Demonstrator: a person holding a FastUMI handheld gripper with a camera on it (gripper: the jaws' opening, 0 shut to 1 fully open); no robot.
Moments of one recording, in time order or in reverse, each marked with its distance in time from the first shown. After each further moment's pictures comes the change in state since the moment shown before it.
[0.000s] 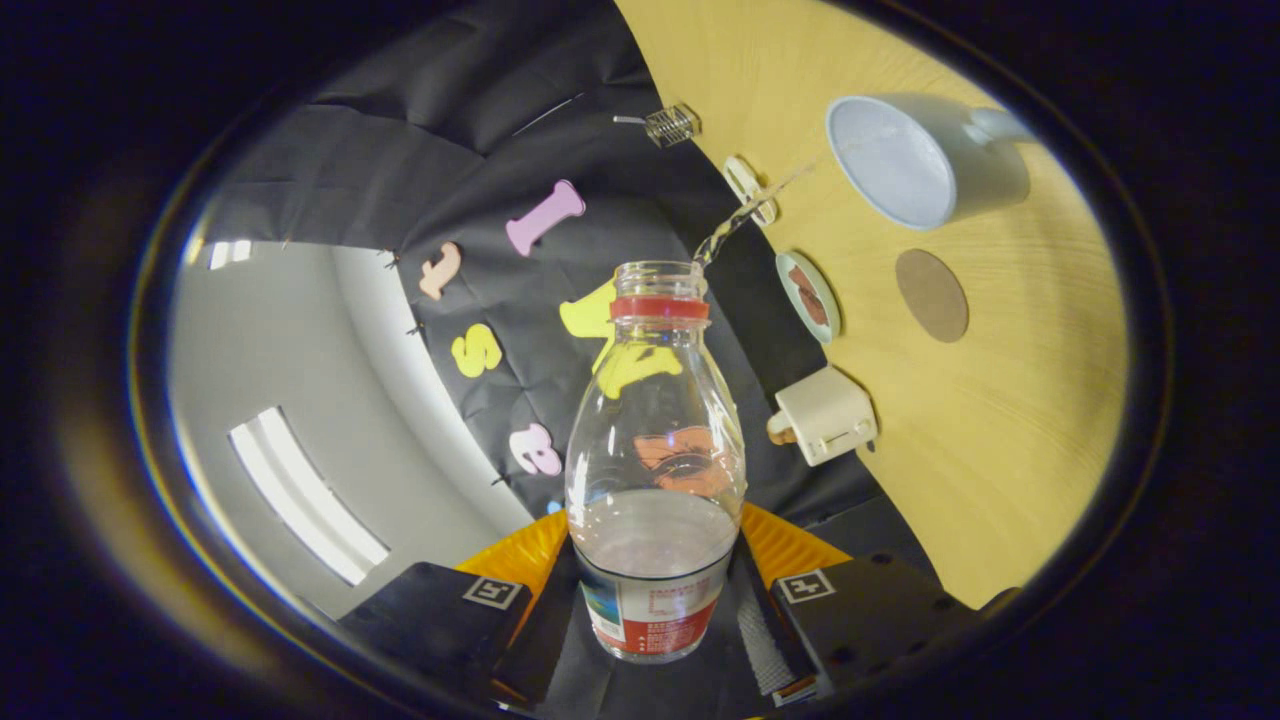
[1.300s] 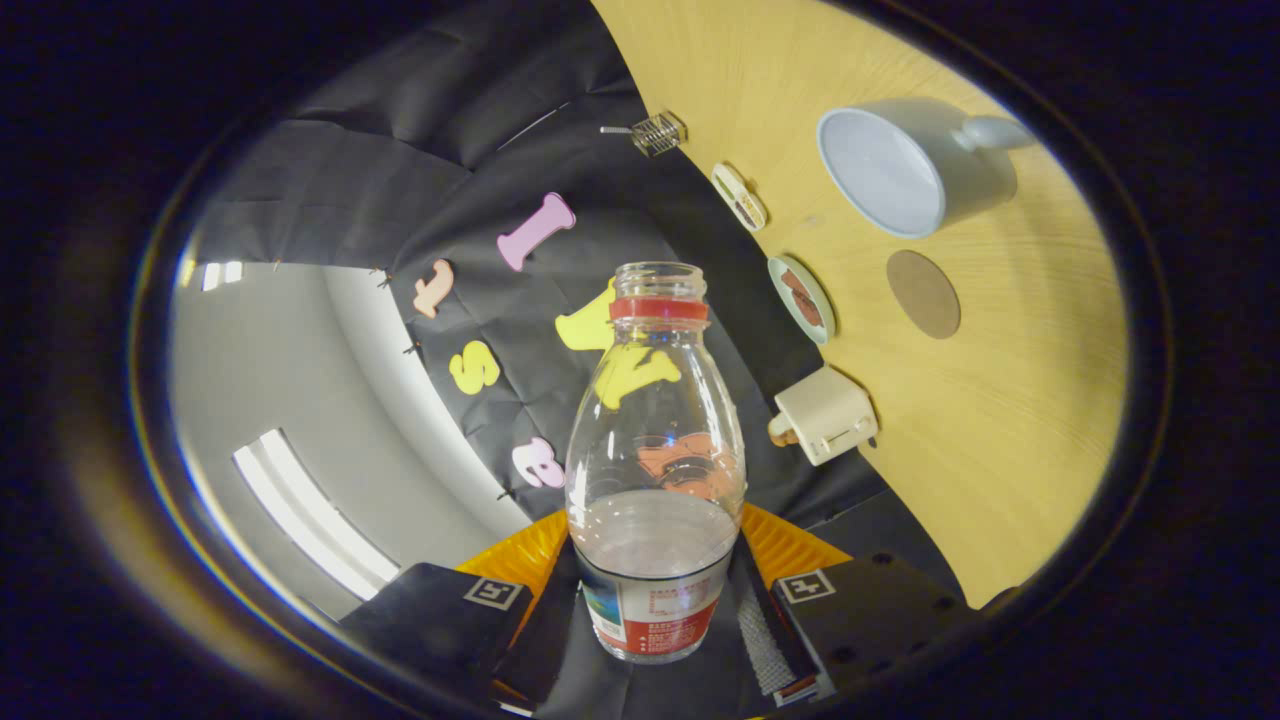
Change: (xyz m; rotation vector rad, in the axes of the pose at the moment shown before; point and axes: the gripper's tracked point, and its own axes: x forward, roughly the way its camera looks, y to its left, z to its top) arm -0.005 -0.002 0.014 -0.077 -0.054 -0.048
